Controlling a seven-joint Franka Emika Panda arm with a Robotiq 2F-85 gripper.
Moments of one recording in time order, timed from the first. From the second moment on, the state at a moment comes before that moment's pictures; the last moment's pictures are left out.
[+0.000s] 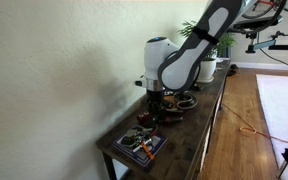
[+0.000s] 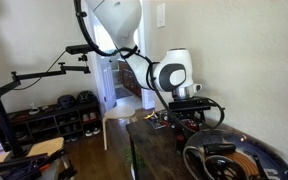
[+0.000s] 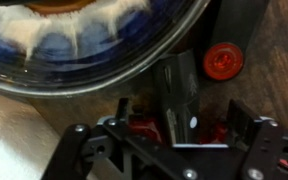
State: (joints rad) arm -0.07 0.61 0.07 -1.93 -0.25 2.66 -0.77
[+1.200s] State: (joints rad) arm -0.08 0.62 0.08 -1.93 -0.25 2.66 -0.86
